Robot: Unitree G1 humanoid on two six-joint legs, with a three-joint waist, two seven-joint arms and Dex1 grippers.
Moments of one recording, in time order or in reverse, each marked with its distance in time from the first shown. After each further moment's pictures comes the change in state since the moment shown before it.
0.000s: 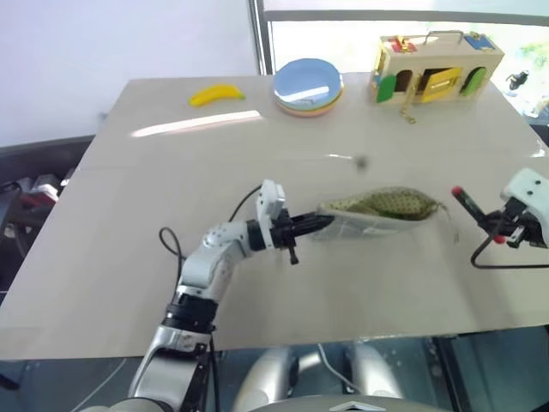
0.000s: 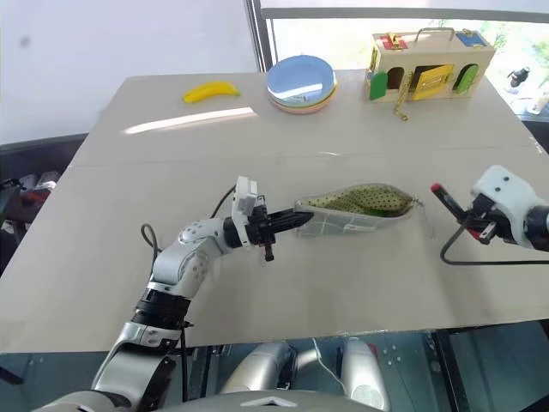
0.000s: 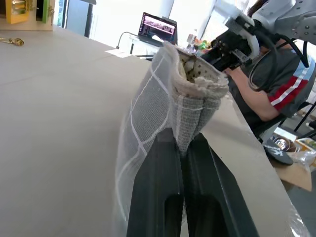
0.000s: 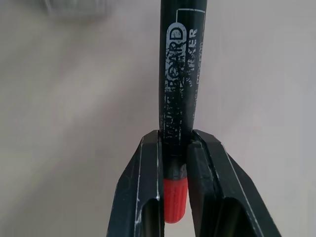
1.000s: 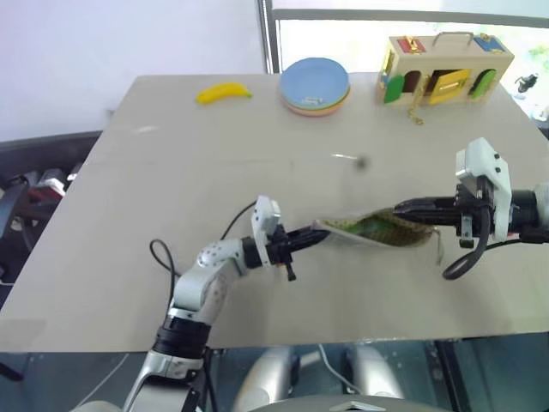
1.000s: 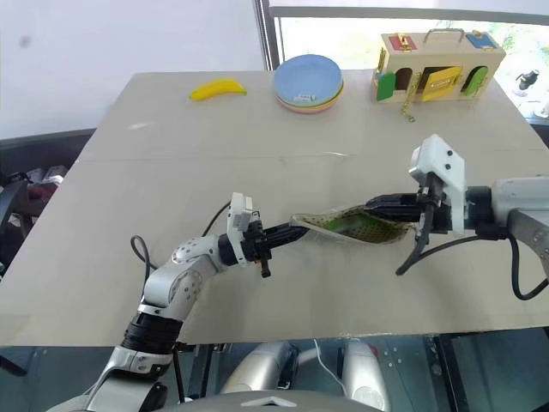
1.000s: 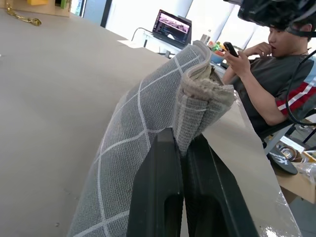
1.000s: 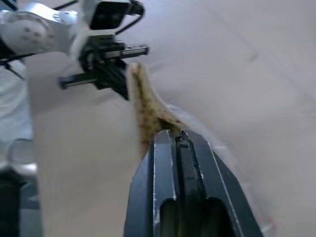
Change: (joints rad) left arm 0.125 -0.011 -0.005 -0.110 -0.023 0.046 0.062; right arm -0.262 0.205 -0.038 -0.369 0.493 0.257 0.083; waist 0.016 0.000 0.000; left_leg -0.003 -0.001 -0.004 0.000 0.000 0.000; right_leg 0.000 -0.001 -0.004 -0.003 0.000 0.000
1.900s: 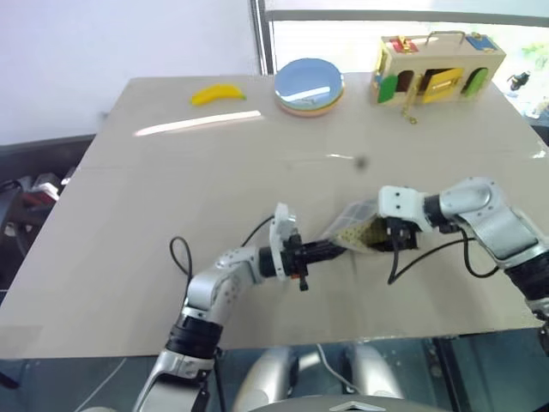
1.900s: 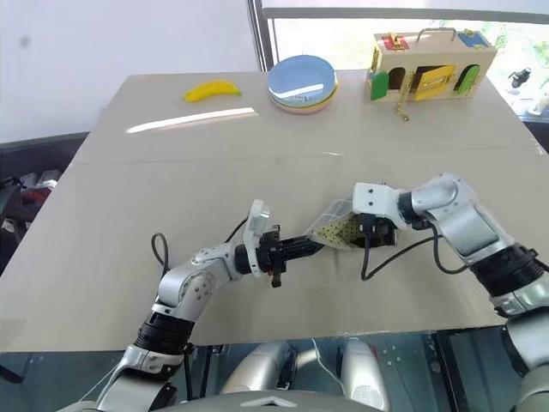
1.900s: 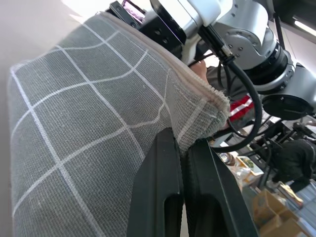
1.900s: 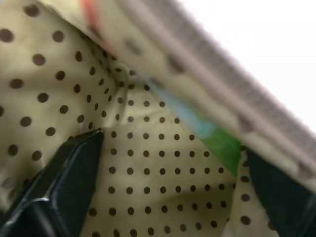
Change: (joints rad) left arm -0.025 -0.046 -0.042 0.016 -0.108 0.212 -0.028; right arm -0.289 0.191 0.631 0.566 -0.759 -0.634 0.128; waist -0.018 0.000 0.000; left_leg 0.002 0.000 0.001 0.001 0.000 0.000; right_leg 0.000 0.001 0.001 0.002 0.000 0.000
